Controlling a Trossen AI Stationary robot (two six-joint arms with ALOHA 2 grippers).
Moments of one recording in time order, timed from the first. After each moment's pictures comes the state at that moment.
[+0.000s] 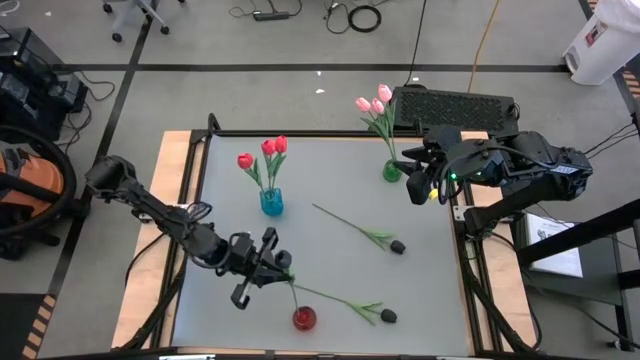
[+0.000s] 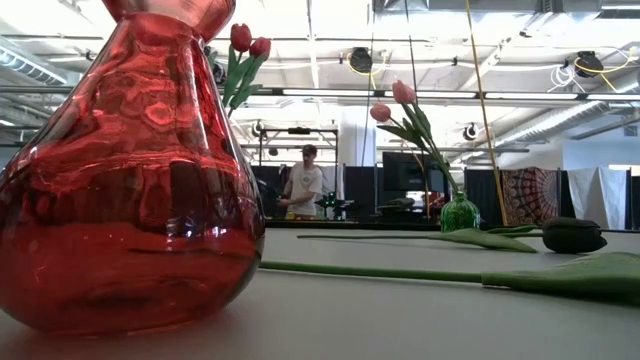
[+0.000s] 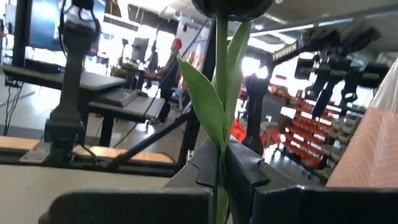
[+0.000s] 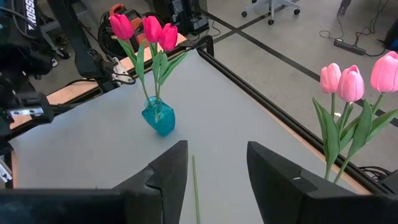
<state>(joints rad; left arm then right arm) -0.56 1.32 0.69 0.84 -0.24 -0.20 0.17 1.24 1.77 -1.19 0.57 0.62</state>
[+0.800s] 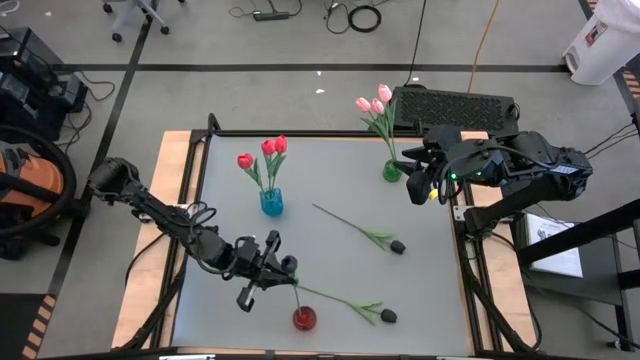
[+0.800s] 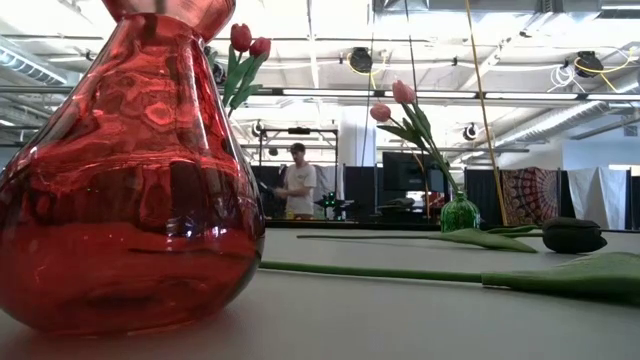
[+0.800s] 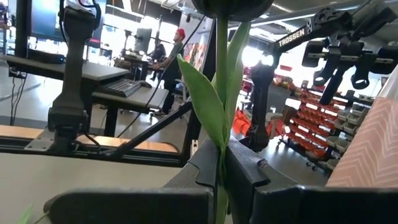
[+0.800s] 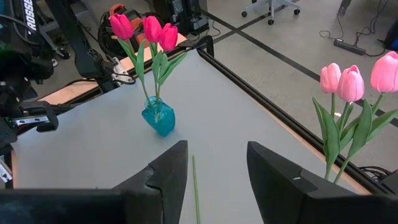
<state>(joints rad) -0.57 1.36 0.69 0.84 -0.24 -0.21 0.17 1.24 1.77 -1.19 0.57 0.62</state>
